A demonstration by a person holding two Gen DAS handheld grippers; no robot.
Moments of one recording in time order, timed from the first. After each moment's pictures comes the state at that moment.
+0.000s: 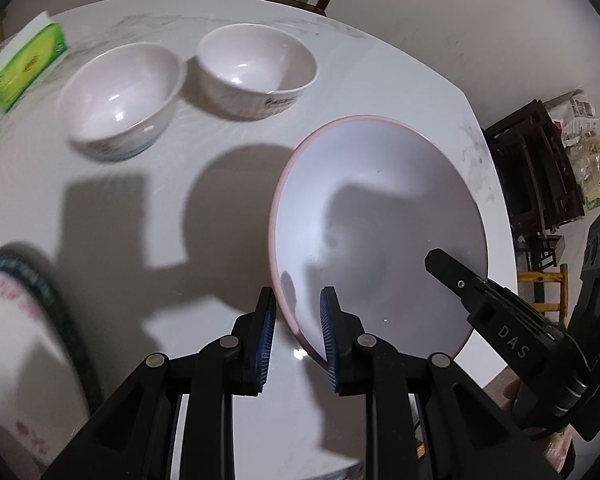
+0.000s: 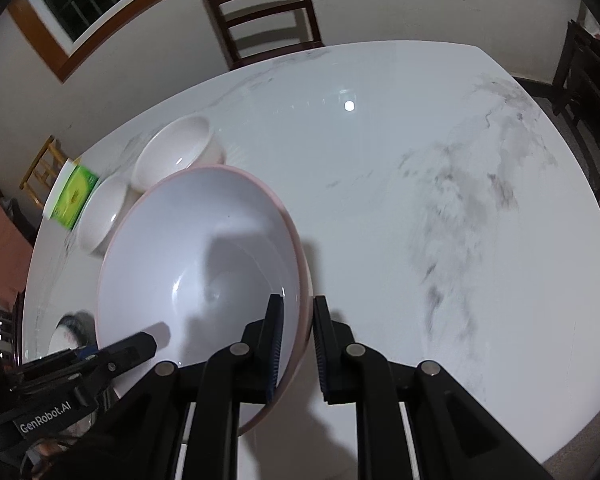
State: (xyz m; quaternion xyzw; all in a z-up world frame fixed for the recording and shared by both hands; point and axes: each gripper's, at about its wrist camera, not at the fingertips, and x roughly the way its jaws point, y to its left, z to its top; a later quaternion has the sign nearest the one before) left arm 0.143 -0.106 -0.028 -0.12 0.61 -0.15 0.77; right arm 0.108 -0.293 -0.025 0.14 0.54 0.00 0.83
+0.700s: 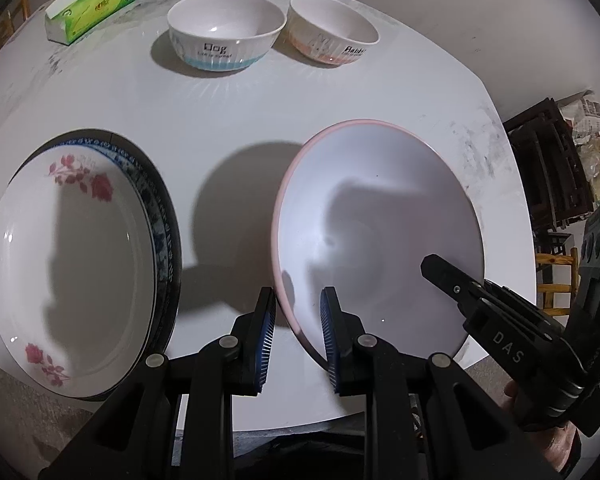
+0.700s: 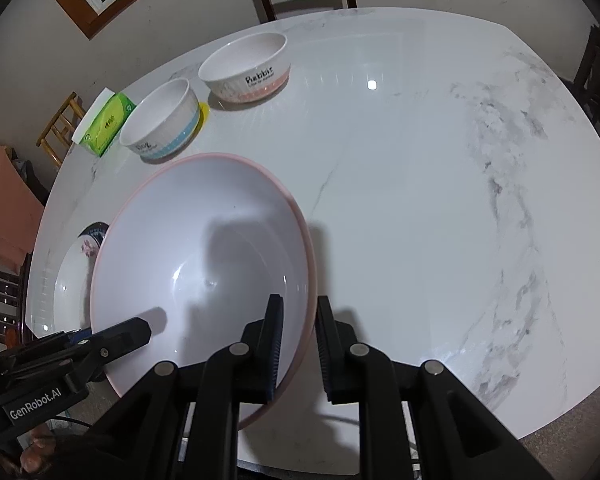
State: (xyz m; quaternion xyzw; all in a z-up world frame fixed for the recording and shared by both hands) left arm 0.075 -0.047 -0.051 -0.11 0.62 -0.13 0.77; right arm 0.036 -0.224 -0.047 0.13 0.57 0.04 0.81
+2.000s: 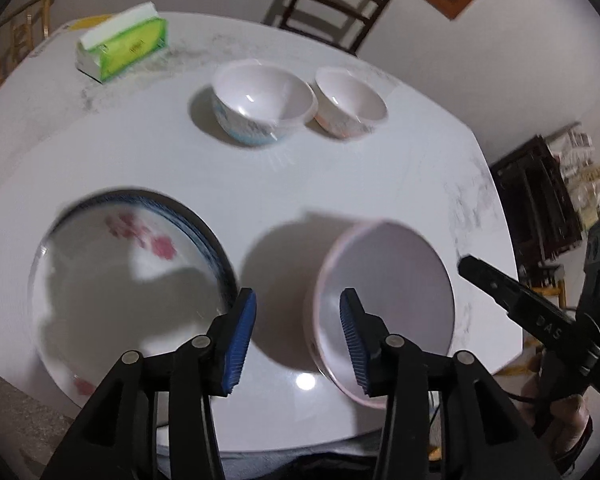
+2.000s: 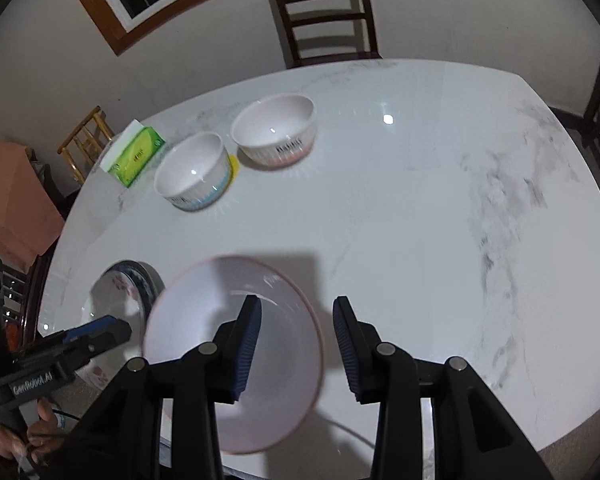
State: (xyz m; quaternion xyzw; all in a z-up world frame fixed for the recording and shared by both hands) left arm 0.075 0.017 -0.003 -0.15 0.55 -0.12 0.82; right arm 0.061 -0.224 0.013 0.11 0.52 0.07 0.84
